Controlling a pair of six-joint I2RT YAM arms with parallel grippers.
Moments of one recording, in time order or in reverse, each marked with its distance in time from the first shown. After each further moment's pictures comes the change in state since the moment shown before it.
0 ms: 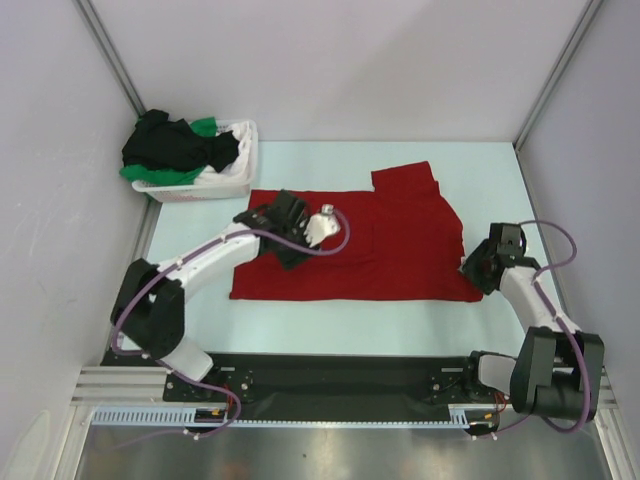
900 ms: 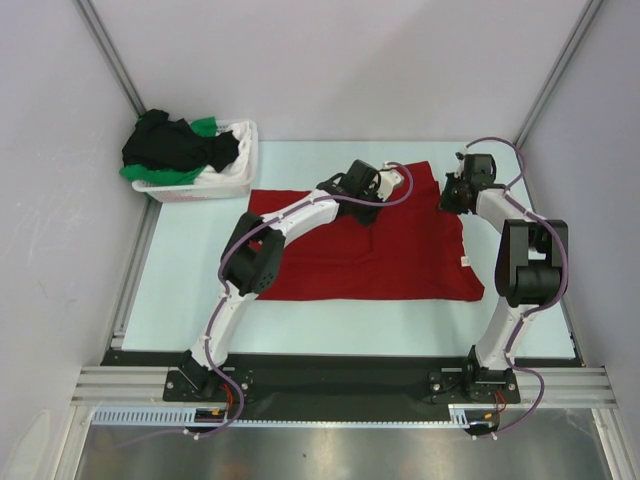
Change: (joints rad) left arm -0.094 0.754 0.754 0.178 0.127 -0.367; right arm 0.119 0.660 0.620 0.205 -0.219 -0.360
